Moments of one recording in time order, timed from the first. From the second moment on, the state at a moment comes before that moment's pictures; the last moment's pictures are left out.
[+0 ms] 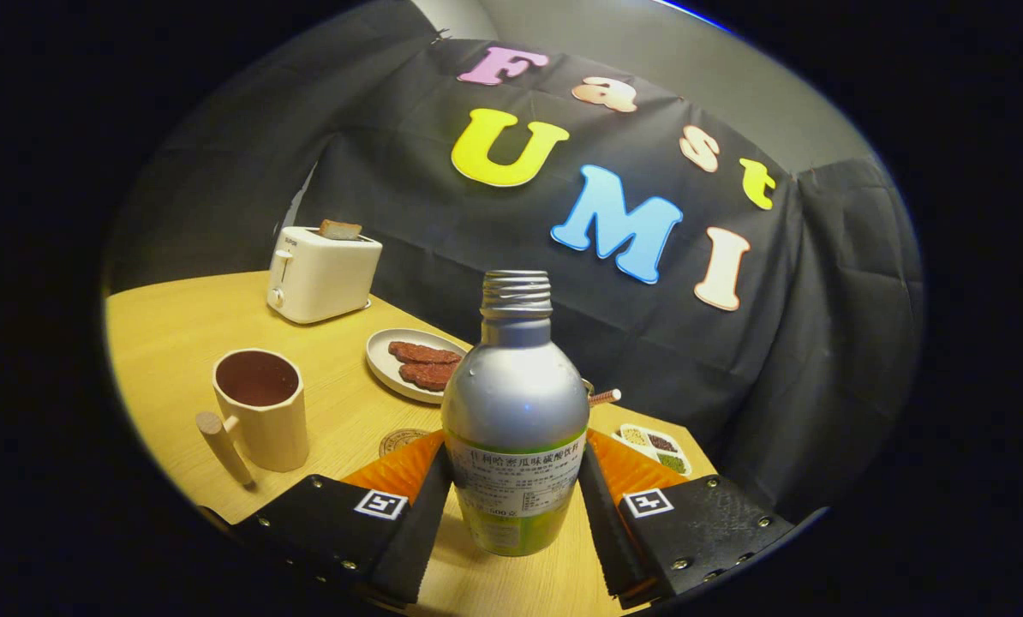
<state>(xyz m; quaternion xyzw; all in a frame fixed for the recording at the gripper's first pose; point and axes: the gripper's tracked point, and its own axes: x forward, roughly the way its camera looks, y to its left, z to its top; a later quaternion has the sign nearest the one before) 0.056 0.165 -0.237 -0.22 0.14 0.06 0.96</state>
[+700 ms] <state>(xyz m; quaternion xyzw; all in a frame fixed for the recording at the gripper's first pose) 0.057 0.192 -0.228 -0.43 0.14 0.12 0.88</state>
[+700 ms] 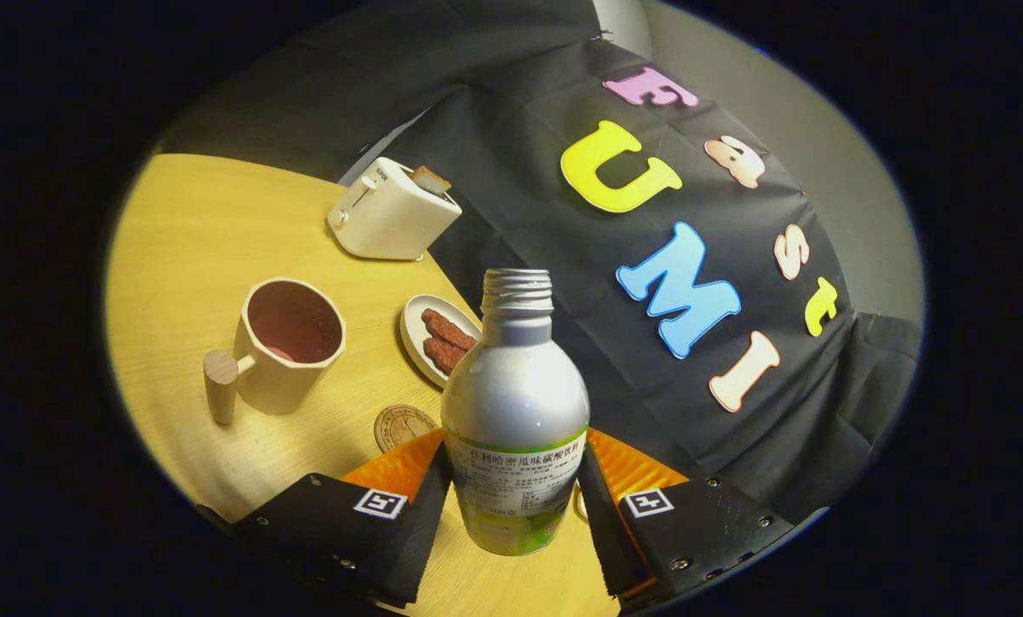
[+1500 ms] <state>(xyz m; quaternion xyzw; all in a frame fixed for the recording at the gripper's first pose) 0.058 0.219 -0.243 -0.58 0.12 0.16 0.79</state>
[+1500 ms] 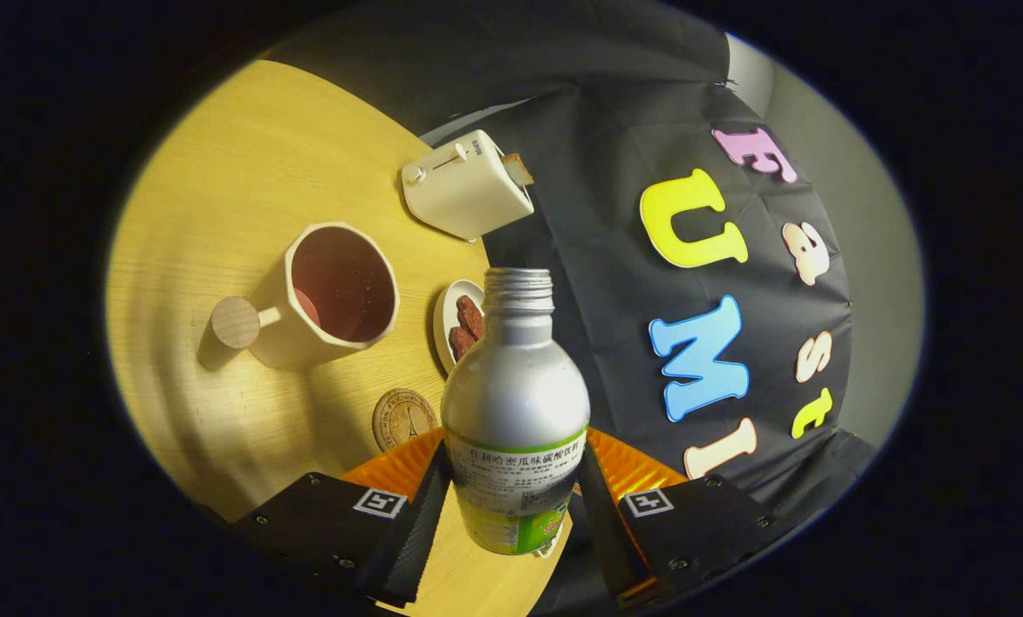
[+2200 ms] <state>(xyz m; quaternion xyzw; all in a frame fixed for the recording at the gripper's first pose) 0.076 0.217 -0.236 -0.66 0.10 0.18 0.72</state>
